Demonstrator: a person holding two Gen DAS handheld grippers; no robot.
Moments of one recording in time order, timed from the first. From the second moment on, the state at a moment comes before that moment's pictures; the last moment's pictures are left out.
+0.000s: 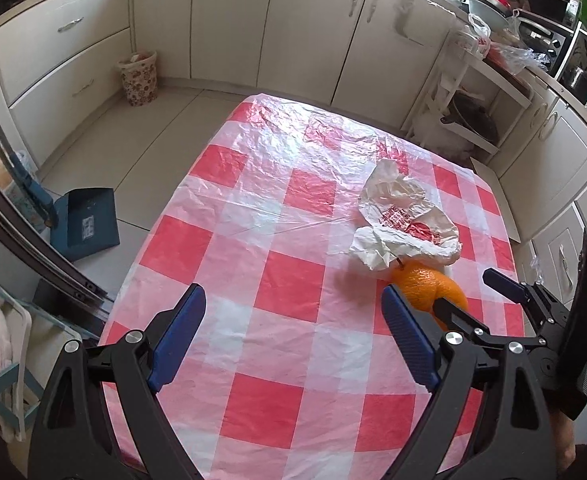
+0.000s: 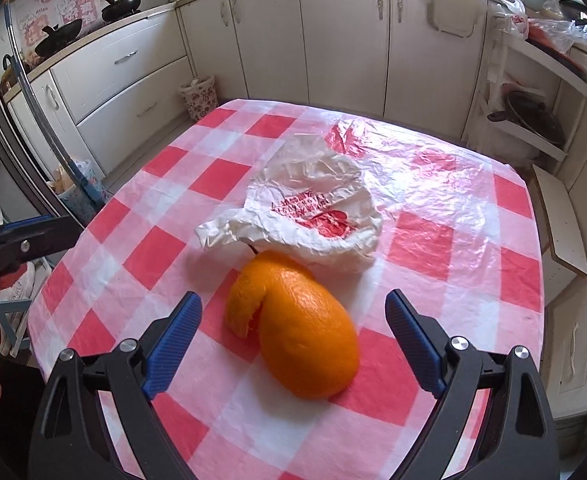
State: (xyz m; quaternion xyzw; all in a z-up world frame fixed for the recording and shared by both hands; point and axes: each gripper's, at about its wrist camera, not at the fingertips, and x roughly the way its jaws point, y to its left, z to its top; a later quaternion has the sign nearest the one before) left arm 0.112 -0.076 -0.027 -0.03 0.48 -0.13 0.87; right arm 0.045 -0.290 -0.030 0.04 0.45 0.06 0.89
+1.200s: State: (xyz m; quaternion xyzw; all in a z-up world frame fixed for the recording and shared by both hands) left arm 0.068 -0.198 -0.085 0.19 0.51 -0.27 0.79; right arm -0.044 -0.279 -0.055 -0.05 0.51 0.28 0.81
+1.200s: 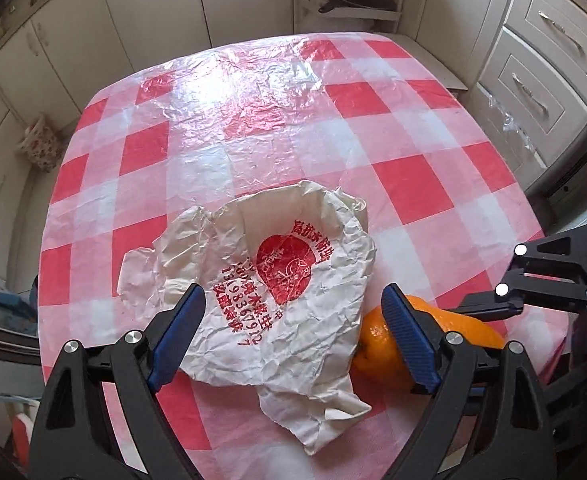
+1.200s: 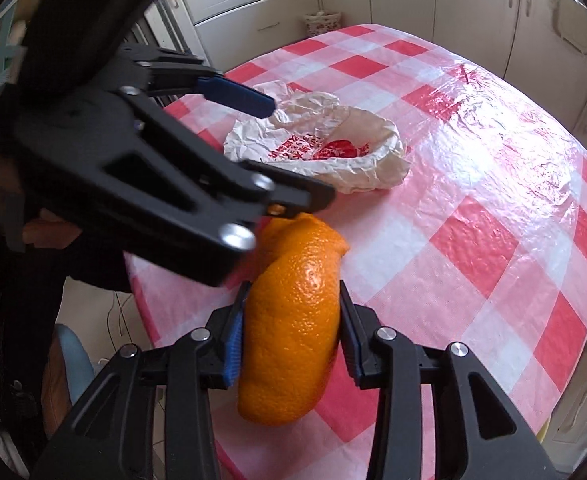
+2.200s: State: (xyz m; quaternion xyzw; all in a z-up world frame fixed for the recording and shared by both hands) left arm 0.106 -0.108 -0.029 -0.11 0.47 -0.30 0.82; right arm -0.032 -0.324 -0.034 0.02 0.46 0.18 0.87
